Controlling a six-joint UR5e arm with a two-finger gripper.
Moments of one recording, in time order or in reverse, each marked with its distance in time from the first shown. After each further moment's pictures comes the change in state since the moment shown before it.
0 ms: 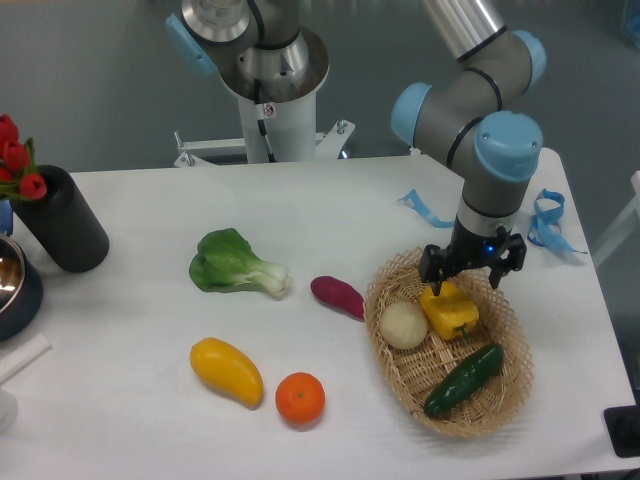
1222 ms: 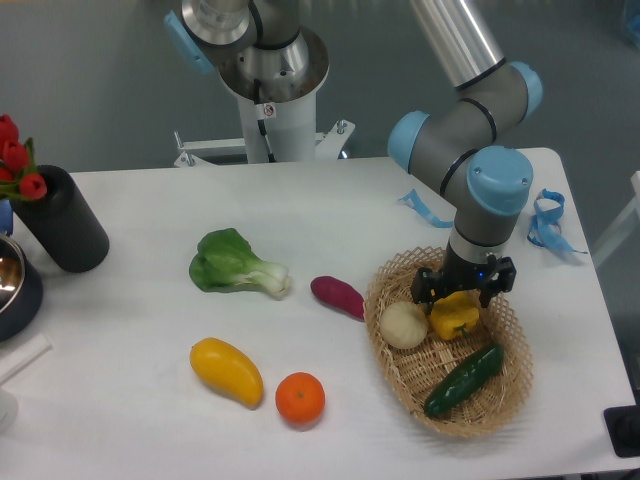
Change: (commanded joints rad) arm -0.014 -0.045 -0.002 0.011 0.009 -0.020
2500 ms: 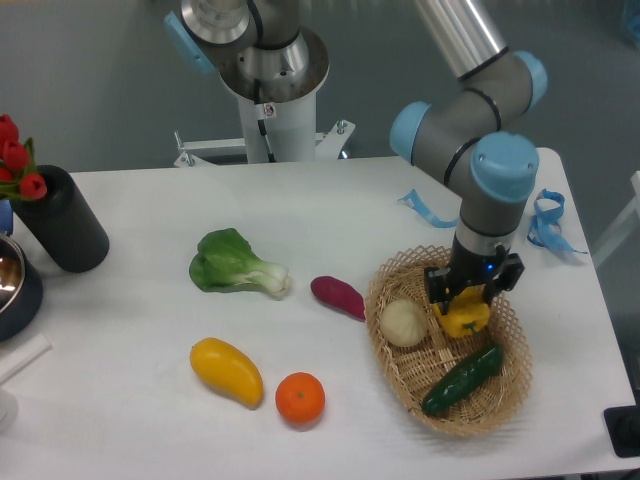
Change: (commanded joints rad) arm 0.002 0.119 0.087 -0.003 0.000 0.127
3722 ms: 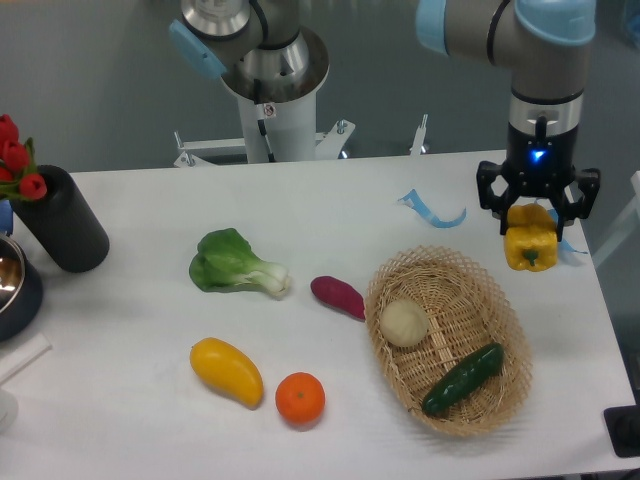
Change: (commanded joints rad) arm 0.120 0.147 0.017 -0.129 -0.048 0.453
